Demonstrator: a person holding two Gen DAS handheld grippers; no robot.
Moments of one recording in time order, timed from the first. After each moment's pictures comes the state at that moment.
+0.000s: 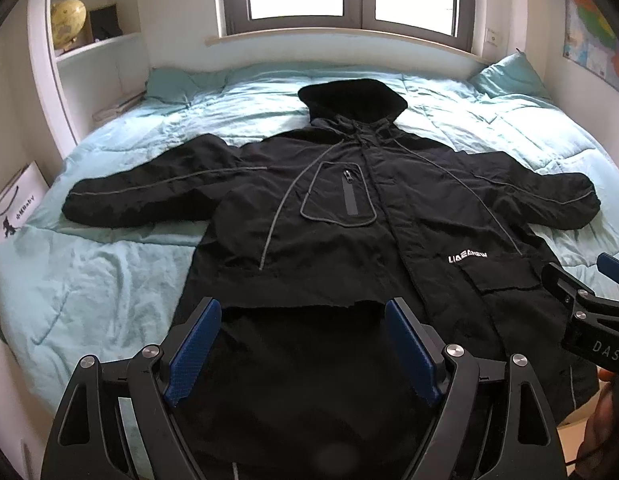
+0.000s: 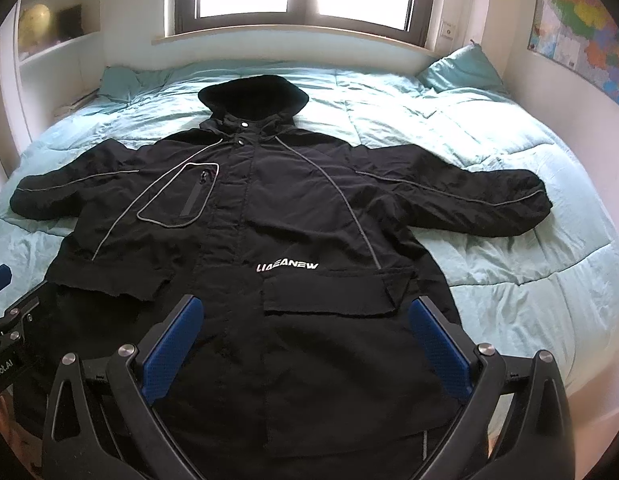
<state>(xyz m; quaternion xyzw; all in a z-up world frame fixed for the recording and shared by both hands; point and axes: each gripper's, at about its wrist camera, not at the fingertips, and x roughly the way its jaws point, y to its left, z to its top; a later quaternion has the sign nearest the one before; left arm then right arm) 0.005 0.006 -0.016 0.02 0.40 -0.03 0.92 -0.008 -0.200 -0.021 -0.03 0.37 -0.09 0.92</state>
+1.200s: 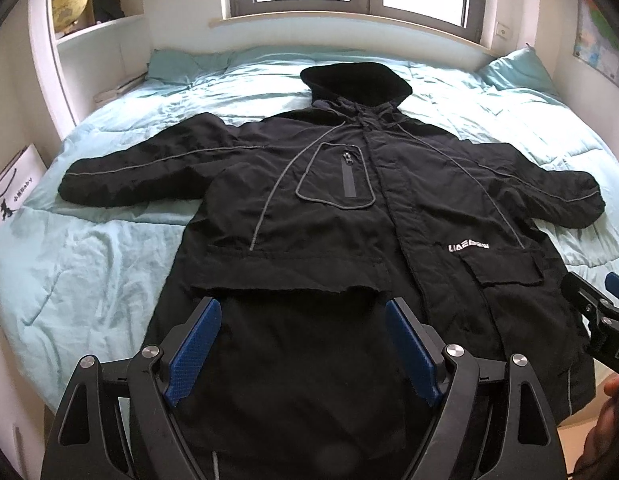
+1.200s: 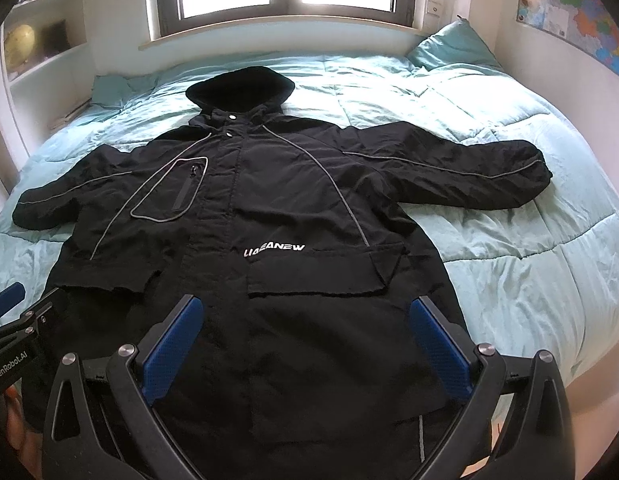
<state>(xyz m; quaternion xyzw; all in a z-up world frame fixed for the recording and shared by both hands) 0.009 -0.002 -0.029 0.01 0.43 -0.02 0.90 -0.018 -0.227 -0.026 0.02 0.39 -0.09 0.91</state>
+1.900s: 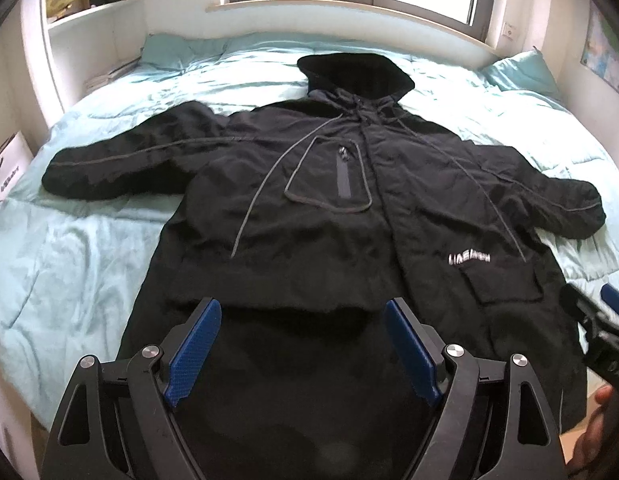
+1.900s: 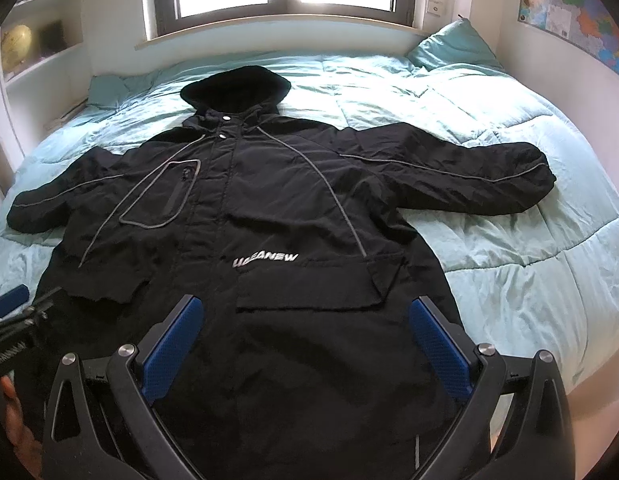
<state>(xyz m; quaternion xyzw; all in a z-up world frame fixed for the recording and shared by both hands) 0.048 -0.010 -0.039 -0.01 0.44 -0.03 0.90 0.005 -0.239 -0.036 0.02 0.39 -0.10 0.91</state>
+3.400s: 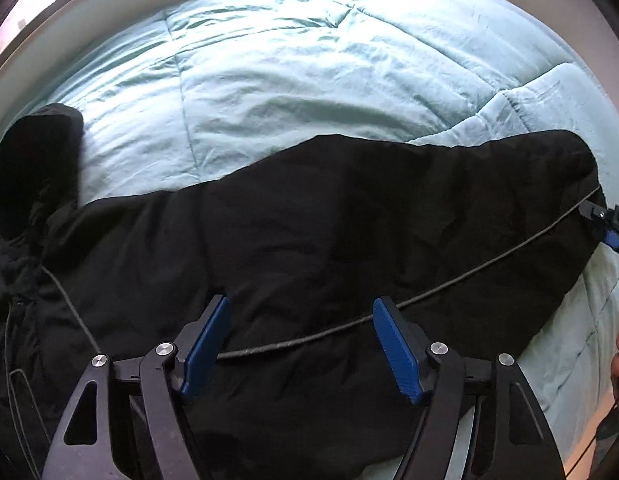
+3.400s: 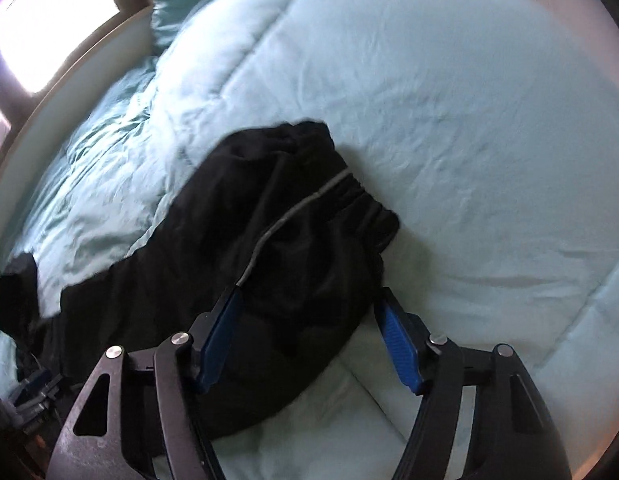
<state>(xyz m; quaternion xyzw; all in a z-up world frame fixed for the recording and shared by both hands) 0.311 -0.450 -0.100 0.14 0.52 -0.23 0.81 0.159 -0.777 -0.076 0.28 0.42 -0.26 0.83</state>
